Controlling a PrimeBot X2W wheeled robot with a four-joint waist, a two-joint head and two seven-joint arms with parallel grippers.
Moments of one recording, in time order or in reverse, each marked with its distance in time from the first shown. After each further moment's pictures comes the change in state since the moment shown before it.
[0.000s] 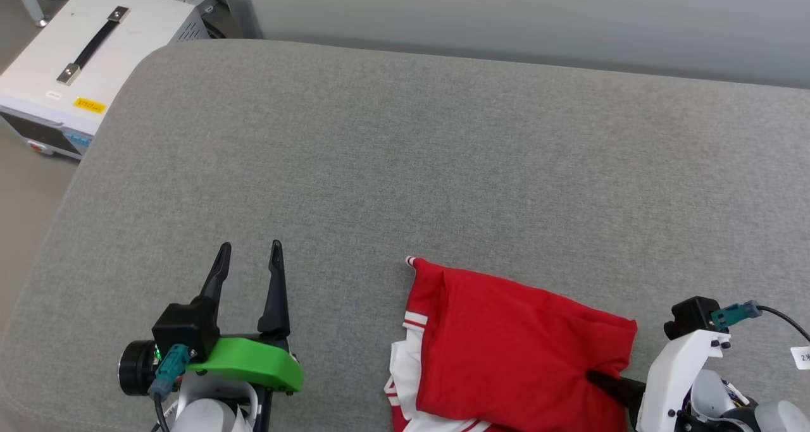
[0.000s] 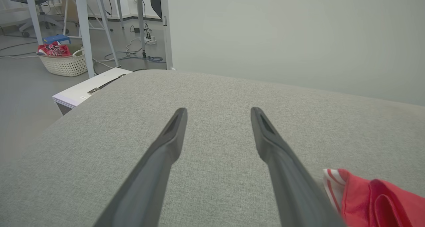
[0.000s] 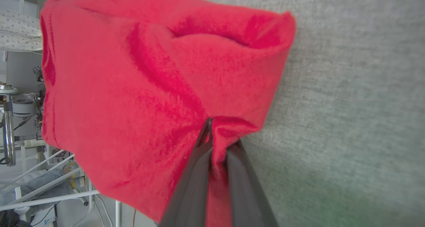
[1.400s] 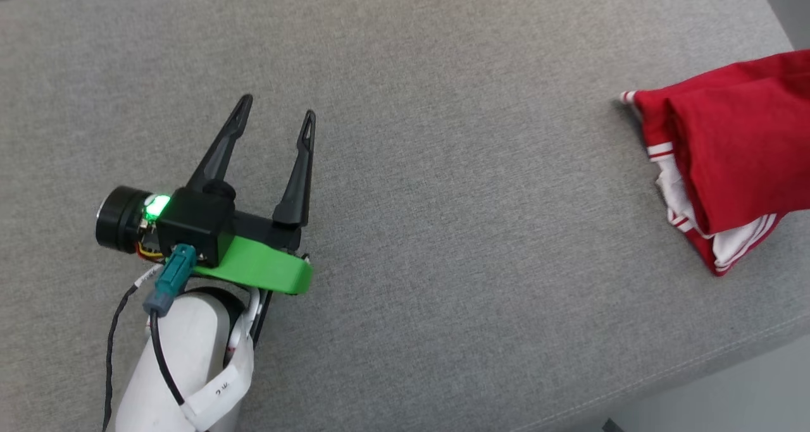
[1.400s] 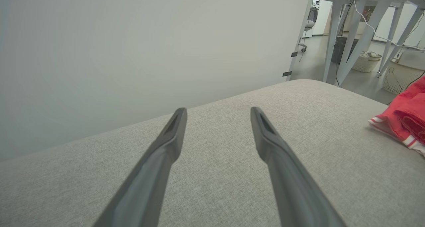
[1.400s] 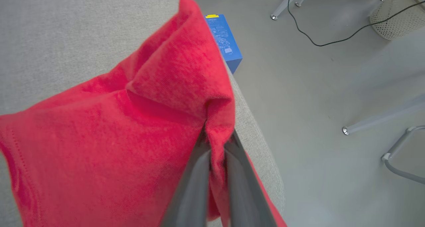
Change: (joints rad) left arm -0.250 0.081 -0.081 -0.192 0.133 -0.087 0.107; right arm -0.652 -0.296 -0.216 0.437 -0.458 -0.001 -0.334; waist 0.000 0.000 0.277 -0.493
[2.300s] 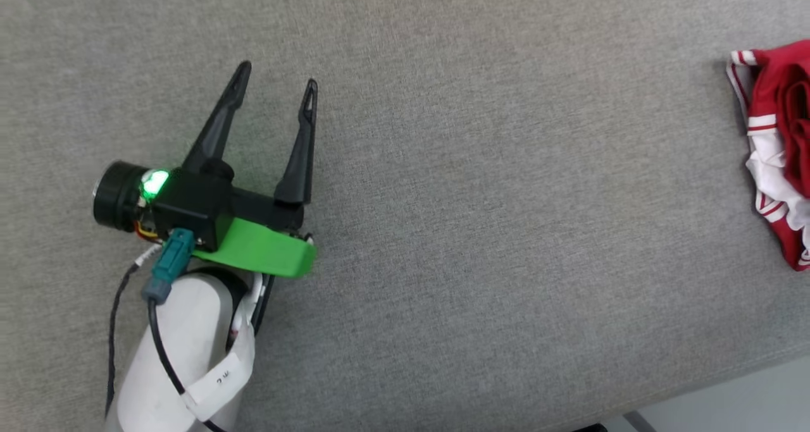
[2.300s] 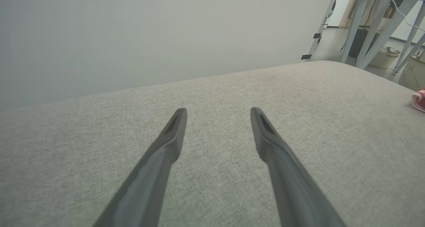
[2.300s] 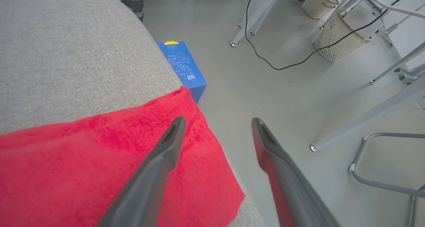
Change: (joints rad) left arm -0.068 0.002 -0.024 0.000 -0.011 0.011 -0.017; right arm -0.167 0.014 -0.325 0.338 -0.334 0.000 -0.424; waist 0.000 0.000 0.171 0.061
